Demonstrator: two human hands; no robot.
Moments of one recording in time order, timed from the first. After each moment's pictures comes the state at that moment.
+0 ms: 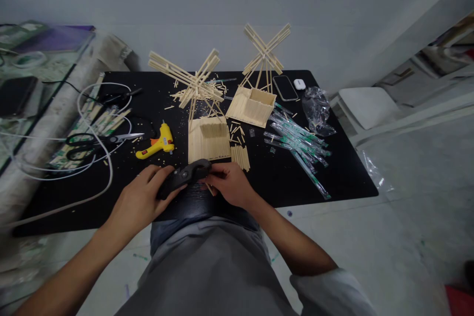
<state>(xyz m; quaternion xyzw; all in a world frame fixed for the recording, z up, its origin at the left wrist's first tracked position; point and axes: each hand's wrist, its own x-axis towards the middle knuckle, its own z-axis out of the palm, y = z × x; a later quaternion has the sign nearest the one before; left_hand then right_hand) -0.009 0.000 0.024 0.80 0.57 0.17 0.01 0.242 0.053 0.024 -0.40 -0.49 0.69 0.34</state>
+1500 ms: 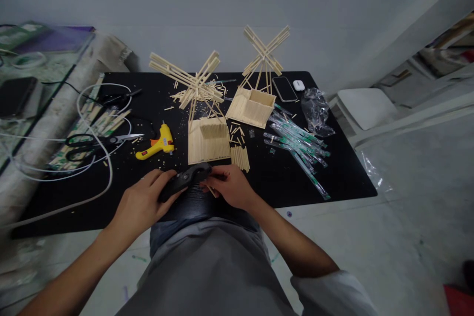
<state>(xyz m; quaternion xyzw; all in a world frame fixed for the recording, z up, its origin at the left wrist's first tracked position) -0.009 -0.004 0.017 0.82 0.55 0.15 -0.01 0.244 0.050 0.023 -0.40 -0.50 0.70 0.32</state>
